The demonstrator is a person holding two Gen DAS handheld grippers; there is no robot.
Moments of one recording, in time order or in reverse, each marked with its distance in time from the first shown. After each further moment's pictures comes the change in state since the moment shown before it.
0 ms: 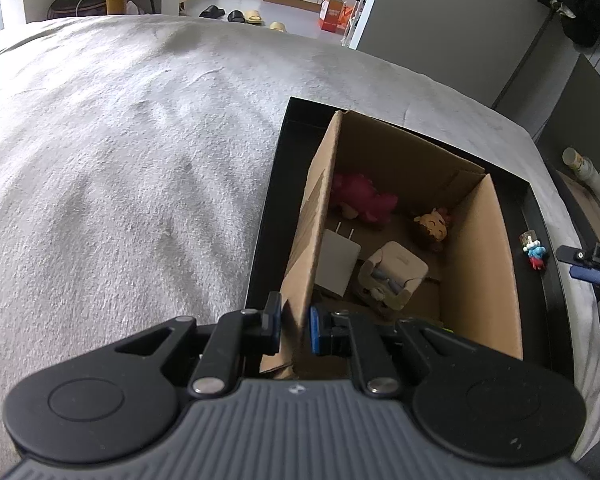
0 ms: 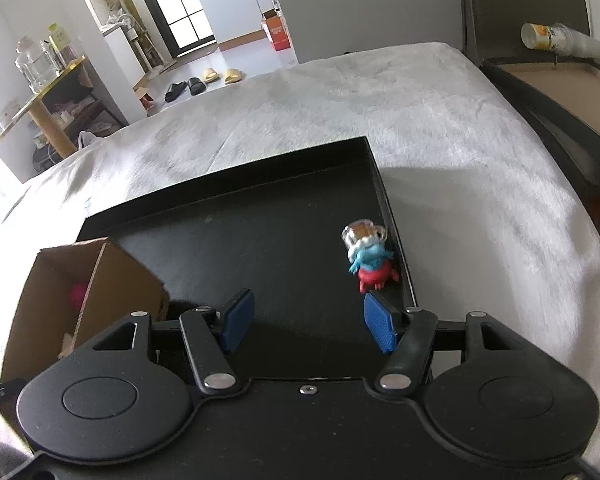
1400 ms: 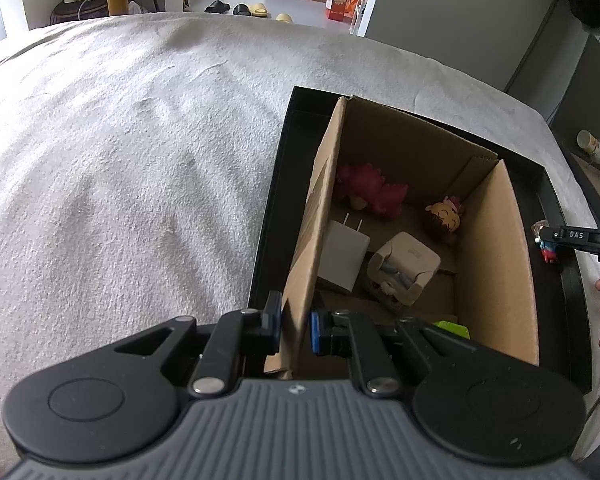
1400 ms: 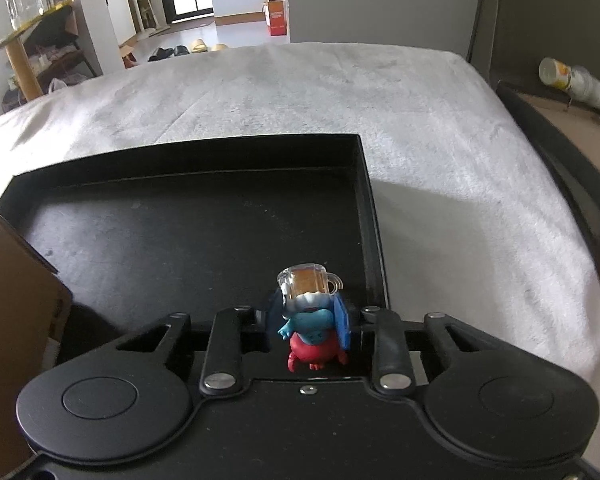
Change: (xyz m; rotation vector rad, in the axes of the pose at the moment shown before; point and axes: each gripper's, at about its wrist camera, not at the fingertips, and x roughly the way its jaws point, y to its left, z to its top) left arm 0.008 -0.010 0.001 0.034 0.030 0.059; right arm 0.069 -0.003 0.011 -0.169 0.023 -0.122
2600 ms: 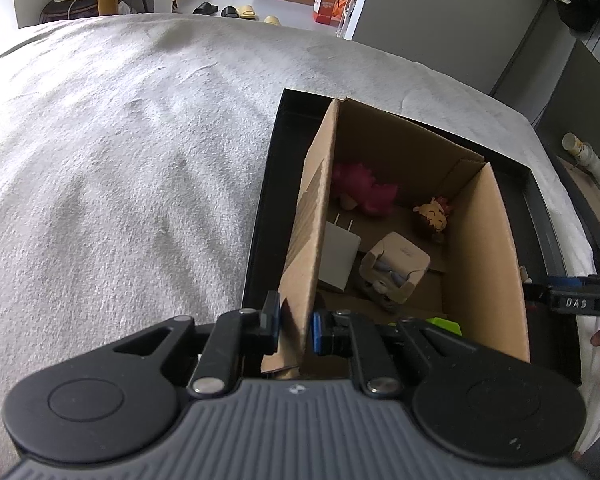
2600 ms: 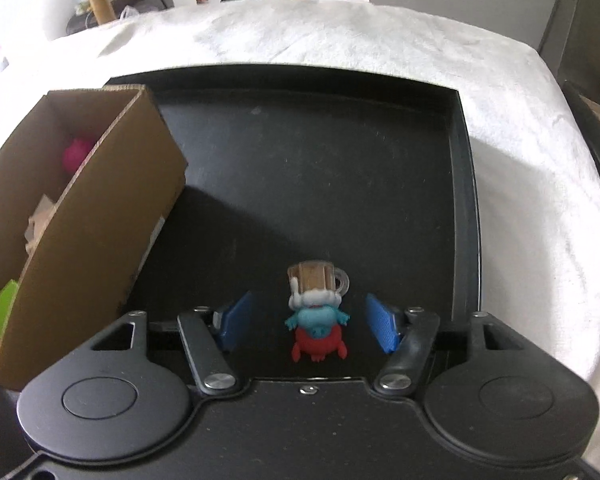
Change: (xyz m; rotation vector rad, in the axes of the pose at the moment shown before) left arm -0.003 0.007 -0.002 0.002 -0.010 -0.054; right arm -0.044 0.051 -0.037 -0.190 0.158 0.106
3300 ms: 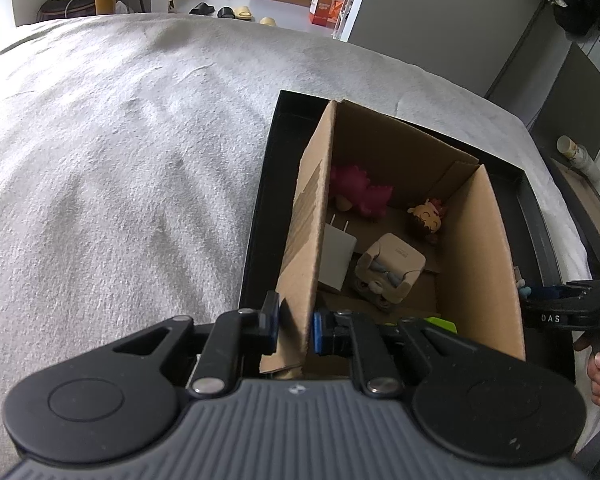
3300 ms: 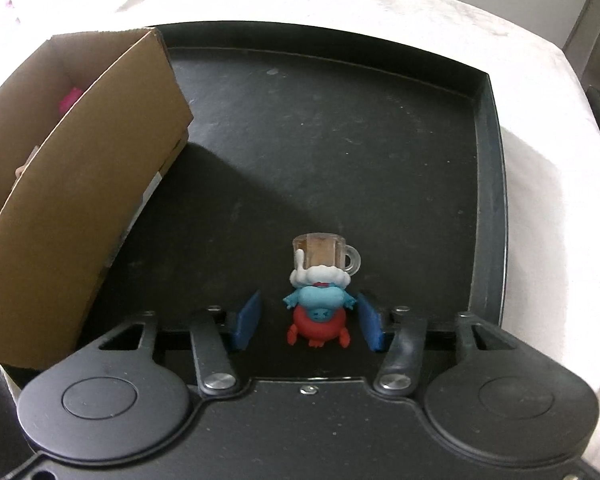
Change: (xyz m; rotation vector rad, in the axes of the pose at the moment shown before) left arm -0.003 0.002 -0.002 -0.003 -0.005 -0.022; right arm 0.023 0.008 -0.005 -0.081 0.058 -0.001
